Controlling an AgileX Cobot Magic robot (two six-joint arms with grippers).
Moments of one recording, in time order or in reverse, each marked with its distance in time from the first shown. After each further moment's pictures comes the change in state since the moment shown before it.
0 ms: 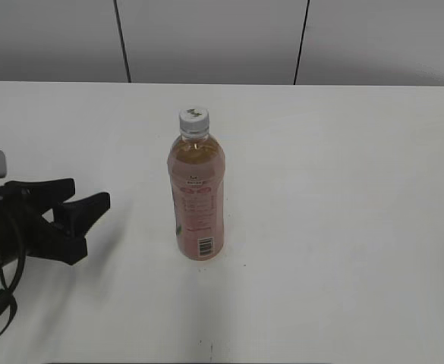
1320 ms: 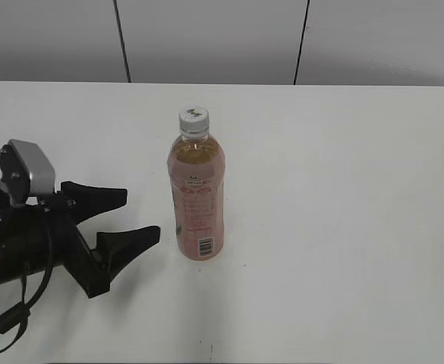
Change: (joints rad) left arm 0.000 0.109 -0.107 0.377 -0.014 -0.001; right arm 0.000 0.000 0.000 0.001 0.000 0.001
